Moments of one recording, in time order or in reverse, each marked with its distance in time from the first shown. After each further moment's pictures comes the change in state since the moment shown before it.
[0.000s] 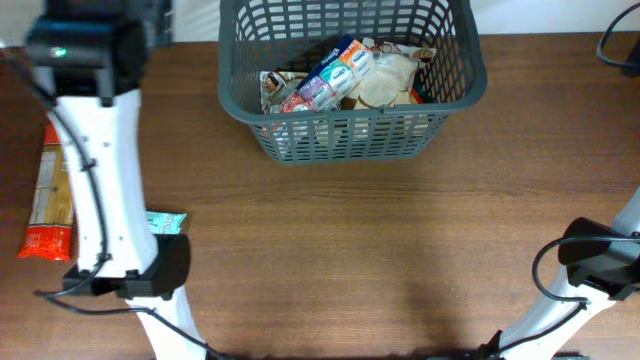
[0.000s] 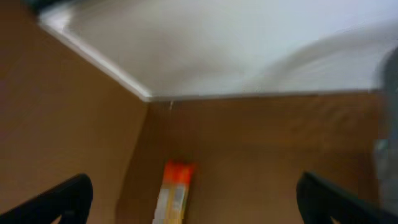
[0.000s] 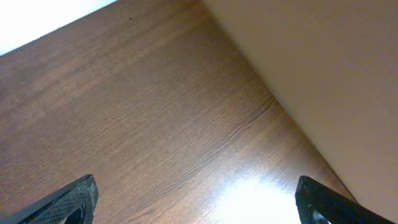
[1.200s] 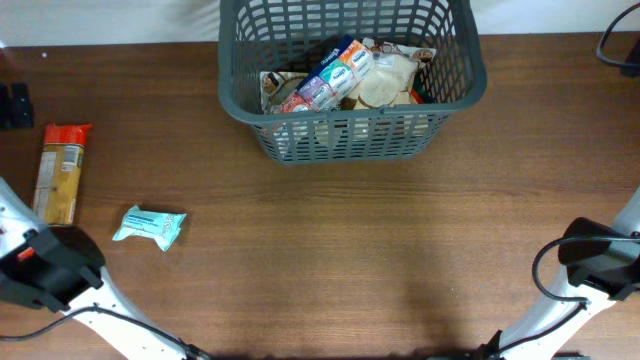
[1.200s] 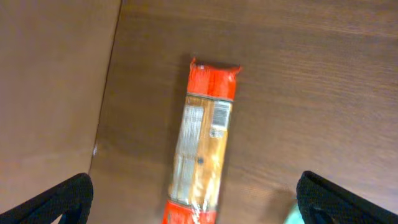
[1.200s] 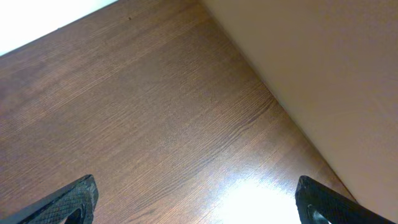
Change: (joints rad) left arm 0.671 0.174 -0.210 0.032 0.570 0.346; right arm 0.000 0.000 0.000 0.000 0.000 0.000
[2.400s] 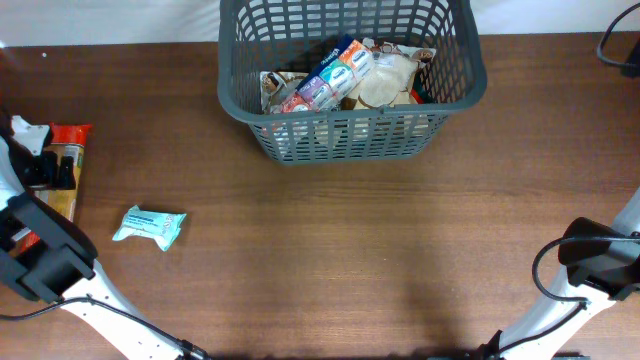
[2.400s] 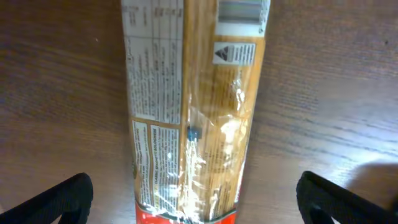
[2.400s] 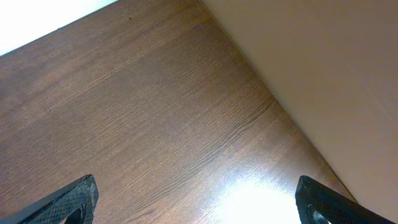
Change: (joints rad) left arm 0.044 0.128 -0.465 0.189 -0.154 0.126; right arm 0.000 0.000 0.000 0.000 0.000 0.000
